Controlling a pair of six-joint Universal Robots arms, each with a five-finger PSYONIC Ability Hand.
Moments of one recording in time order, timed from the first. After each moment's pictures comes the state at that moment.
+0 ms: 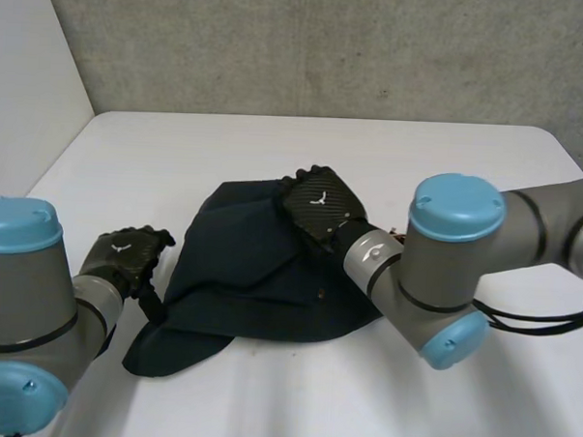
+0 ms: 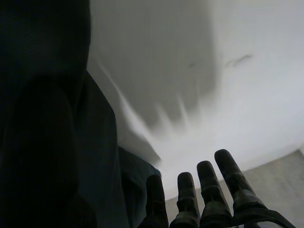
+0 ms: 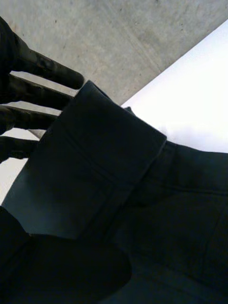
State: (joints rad) left arm 4.37 -1.93 -1.80 3.29 -1.65 3.24; right arm 2.20 -0.85 1.20 -0.22 1.30 2.64; left_hand 0.28 0.25 0.26 0.25 0.07; right_hand 0.39 0.45 0.45 0.44 0.25
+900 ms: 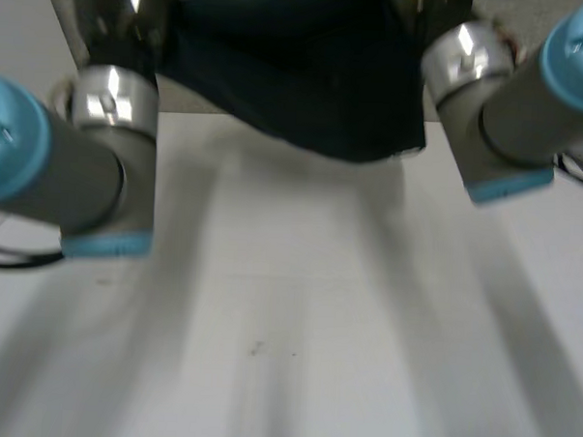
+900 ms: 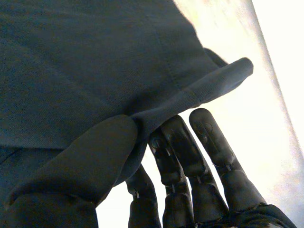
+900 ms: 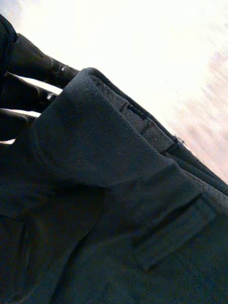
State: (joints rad) left arm 4.19 -1.90 -1.39 3.87 -1.78 3.50; right arm 2.05 -0.98 0.88 -0.45 1.36 2.67; left_hand 1.14 1.20 1.19 1.20 0.99; right_hand 0.99 1.17 1.18 1.19 0.97
